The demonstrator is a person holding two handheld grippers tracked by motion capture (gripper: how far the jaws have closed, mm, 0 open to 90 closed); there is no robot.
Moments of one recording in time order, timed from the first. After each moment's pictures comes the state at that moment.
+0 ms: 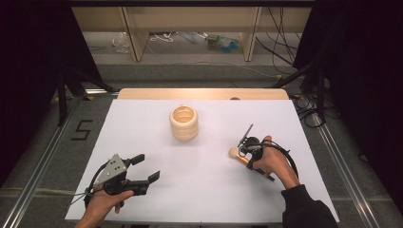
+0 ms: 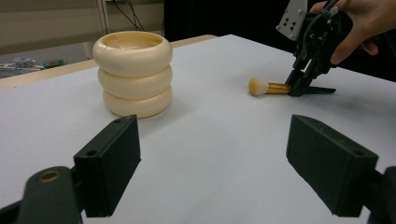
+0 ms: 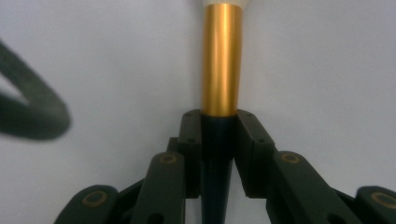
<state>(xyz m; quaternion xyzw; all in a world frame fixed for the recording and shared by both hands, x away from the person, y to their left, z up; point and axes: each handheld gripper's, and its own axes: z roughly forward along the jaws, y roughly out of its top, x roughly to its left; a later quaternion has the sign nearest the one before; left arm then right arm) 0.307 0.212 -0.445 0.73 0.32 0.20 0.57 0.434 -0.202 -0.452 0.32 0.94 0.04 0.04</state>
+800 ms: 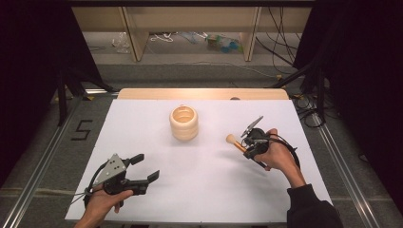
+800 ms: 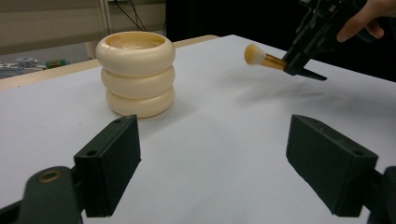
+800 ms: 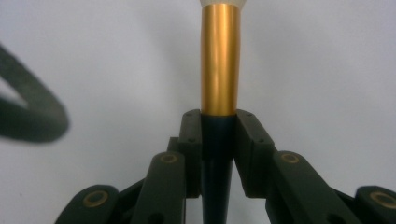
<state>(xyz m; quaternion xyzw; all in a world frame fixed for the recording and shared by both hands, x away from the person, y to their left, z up) 0.307 0.213 -0.445 0.73 0.32 0.20 0.57 0.434 -0.211 -0.418 0.32 0.93 0.17 0.09</state>
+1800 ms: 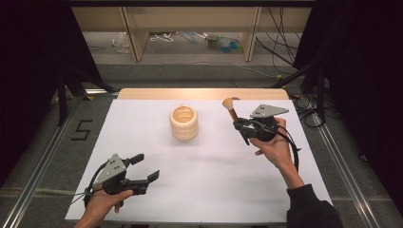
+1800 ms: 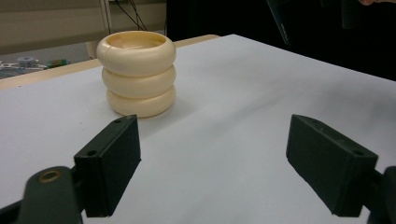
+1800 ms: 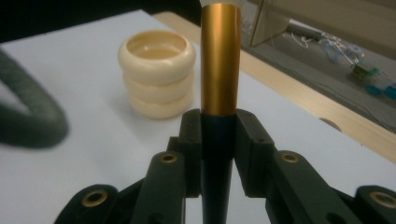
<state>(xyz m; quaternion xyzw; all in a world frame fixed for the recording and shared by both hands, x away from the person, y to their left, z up) 0.307 0.213 -0.445 0.73 0.32 0.20 0.57 0.430 -0.211 -0.375 0.30 0.81 0.46 0.22</state>
